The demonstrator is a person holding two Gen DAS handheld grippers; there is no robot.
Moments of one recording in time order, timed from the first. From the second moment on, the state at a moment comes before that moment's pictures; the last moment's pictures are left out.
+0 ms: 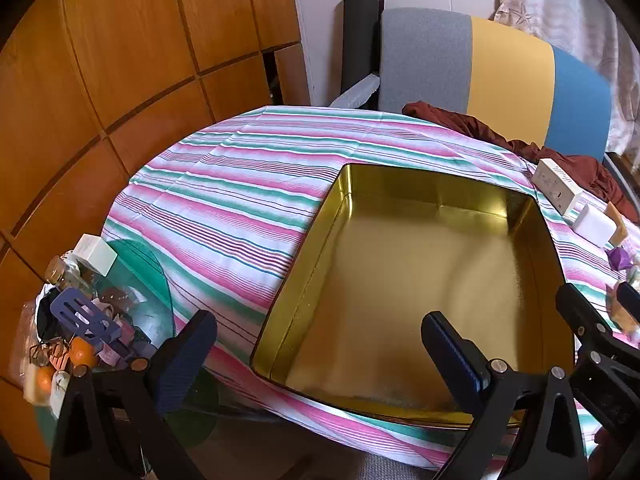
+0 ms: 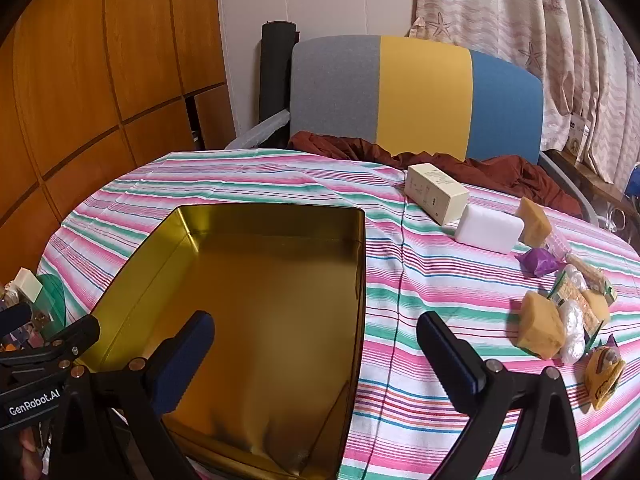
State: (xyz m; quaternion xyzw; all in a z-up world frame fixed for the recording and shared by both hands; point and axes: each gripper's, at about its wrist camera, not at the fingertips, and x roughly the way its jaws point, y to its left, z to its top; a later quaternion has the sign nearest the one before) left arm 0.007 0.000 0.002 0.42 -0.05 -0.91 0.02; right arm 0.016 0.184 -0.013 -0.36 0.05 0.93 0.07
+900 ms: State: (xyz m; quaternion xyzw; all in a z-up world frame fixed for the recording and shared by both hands) left arm 0.039 0.113 -0.023 0.47 -0.02 -0.86 -0.20; right arm 0.101 0.326 -0.021 -0.32 0.13 0.92 0.21
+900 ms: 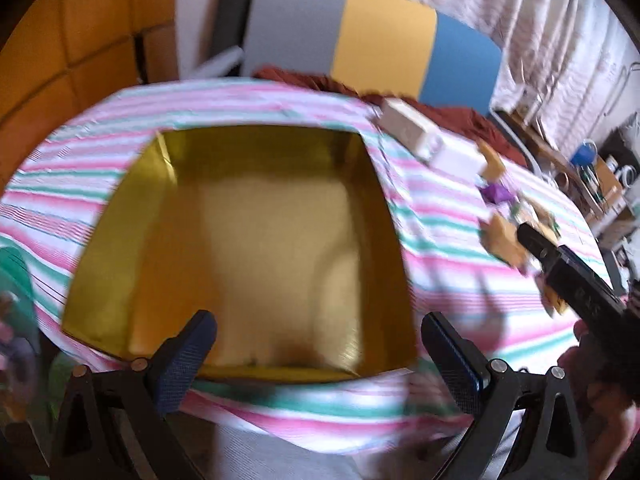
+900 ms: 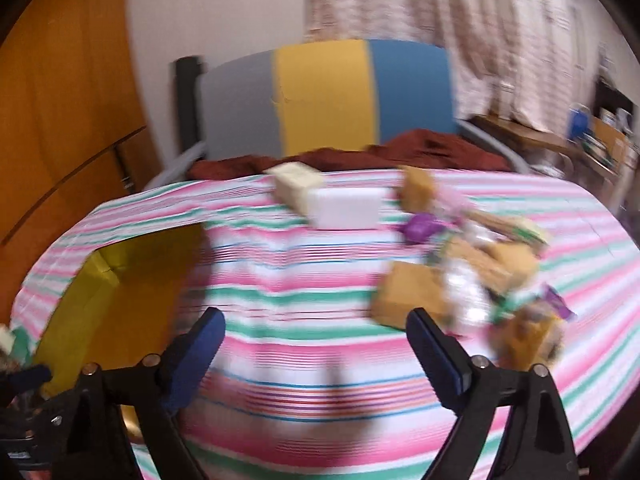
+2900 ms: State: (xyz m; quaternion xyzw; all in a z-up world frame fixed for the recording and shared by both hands) left arm 0.012 0.397 -0.098 0.39 -0.17 -0.80 -0.41; right arm 0.167 0.481 -0.103 -0.24 0.22 0.88 0.34
